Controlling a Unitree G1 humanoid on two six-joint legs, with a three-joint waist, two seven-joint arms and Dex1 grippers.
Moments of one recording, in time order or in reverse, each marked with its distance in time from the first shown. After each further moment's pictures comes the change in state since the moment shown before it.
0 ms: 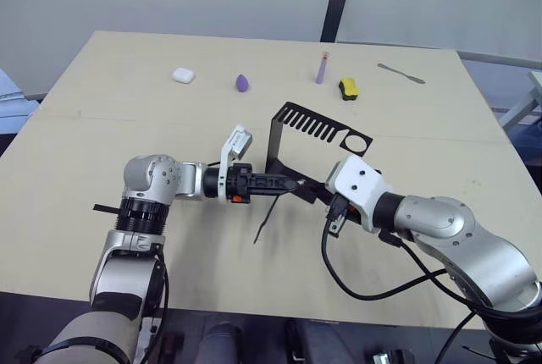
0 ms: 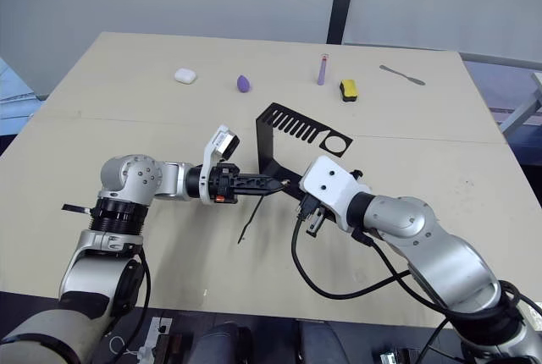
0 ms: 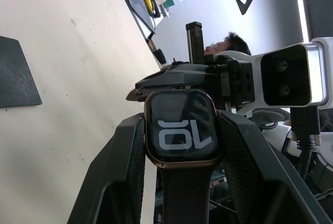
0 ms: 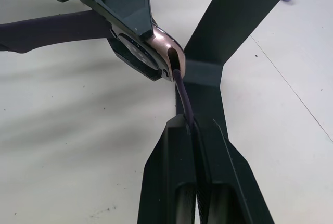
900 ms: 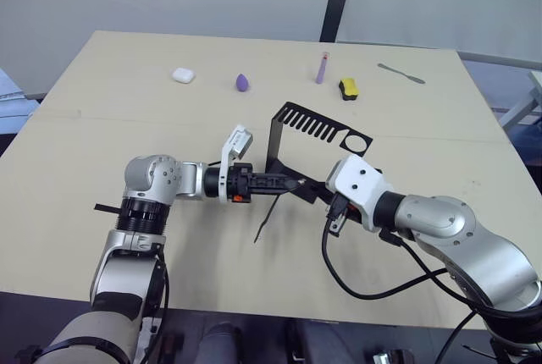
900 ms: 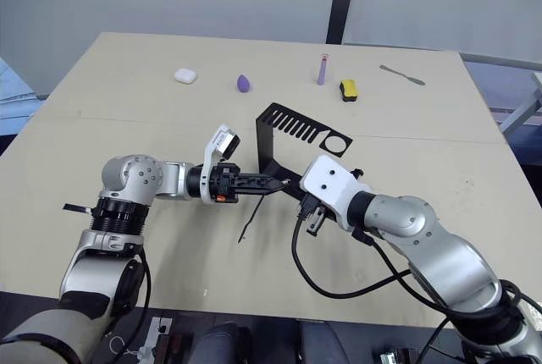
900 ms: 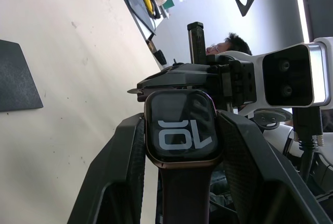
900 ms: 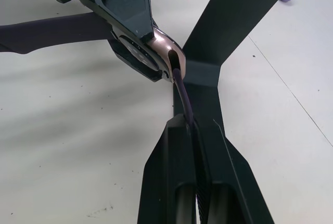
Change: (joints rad) left arm -0.001 -0.002 -0.006 0.006 0.000 -0.019 0.000; right arm -0.004 -0.006 0.000 0.000 -0.002 0.000 0.000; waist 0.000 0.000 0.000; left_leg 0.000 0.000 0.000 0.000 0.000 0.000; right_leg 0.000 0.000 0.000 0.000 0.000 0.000
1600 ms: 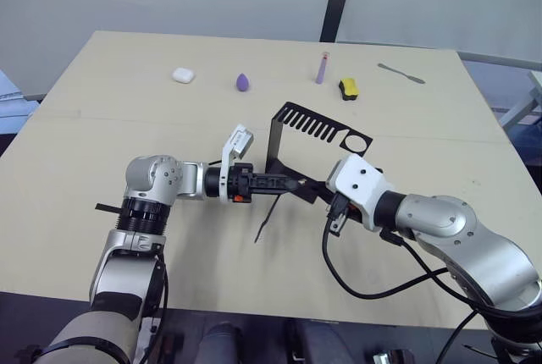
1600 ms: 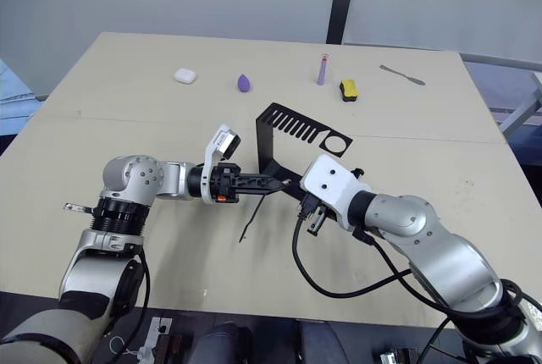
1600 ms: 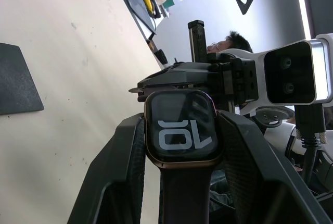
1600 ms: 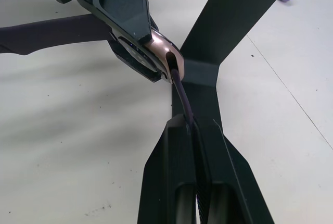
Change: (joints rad) left arm 0.000 0.004 -0.015 0.001 0.001 -0.022 -0.009; right arm -0.003 -0.006 0.000 0.000 0.000 0.000 0.000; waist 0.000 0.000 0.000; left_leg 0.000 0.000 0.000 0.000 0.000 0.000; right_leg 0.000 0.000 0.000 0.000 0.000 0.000
